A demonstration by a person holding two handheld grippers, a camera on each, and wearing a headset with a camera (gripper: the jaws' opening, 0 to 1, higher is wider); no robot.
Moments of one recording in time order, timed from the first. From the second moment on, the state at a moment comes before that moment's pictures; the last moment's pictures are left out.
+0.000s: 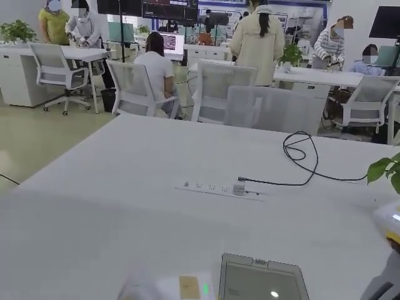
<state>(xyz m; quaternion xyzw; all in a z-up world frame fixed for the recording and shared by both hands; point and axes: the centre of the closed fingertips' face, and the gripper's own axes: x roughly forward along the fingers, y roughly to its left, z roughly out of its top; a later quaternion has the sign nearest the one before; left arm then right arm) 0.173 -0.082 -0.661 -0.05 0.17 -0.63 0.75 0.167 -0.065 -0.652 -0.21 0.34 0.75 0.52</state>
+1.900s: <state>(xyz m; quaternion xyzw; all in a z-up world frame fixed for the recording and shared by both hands) 0.200 -0.010 -0.711 0.02 0.19 -0.54 0.82 0.239 -0.092 -0.695 -0.31 0.35 0.66 0.59</state>
